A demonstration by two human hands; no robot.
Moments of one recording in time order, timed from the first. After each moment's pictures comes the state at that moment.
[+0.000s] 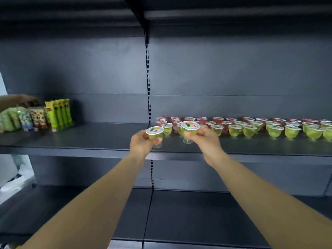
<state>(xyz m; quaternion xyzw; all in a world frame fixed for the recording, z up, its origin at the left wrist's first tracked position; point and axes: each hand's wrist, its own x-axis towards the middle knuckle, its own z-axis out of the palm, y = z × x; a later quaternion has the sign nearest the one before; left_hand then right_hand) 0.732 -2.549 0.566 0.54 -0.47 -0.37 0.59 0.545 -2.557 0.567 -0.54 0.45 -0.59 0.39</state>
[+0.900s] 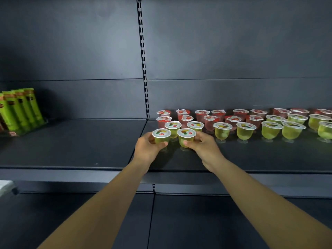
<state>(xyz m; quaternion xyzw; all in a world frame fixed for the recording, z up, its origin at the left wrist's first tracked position) 0.747 -2.720 0.513 0.60 -0.51 -0.35 0.51 0.579 -2.728 0.511 -0.55 0.51 -0.51 0.42</state>
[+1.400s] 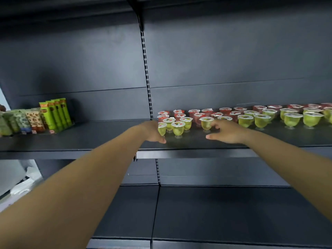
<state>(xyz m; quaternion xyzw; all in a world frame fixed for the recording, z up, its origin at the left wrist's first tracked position) 0.719 -2.585 0.615 0.69 -0.72 -0.08 0.04 0.474 -2.610 0.584 -0.76 0.61 -0.17 0.12</state>
